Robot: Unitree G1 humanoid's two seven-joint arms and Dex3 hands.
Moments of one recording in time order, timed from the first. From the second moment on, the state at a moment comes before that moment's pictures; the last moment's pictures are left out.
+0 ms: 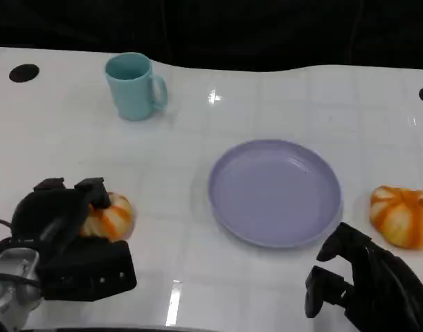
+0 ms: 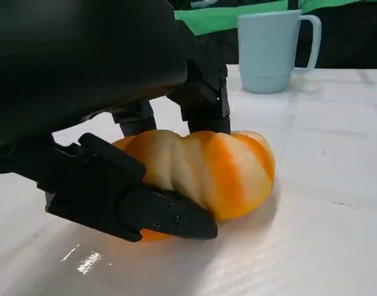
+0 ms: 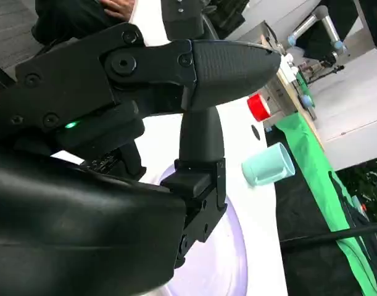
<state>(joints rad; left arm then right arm) -0.50 0.37 -0.42 0.95 0.70 -0.28 0.40 0.23 -0.02 -0.02 -0.20 0.45 0.28 0.37</state>
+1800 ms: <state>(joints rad) -0.63 0.23 -0.43 0.80 0.69 -0.39 0.40 0.22 -0.01 -0.01 -0.18 0.44 0.27 0.39</state>
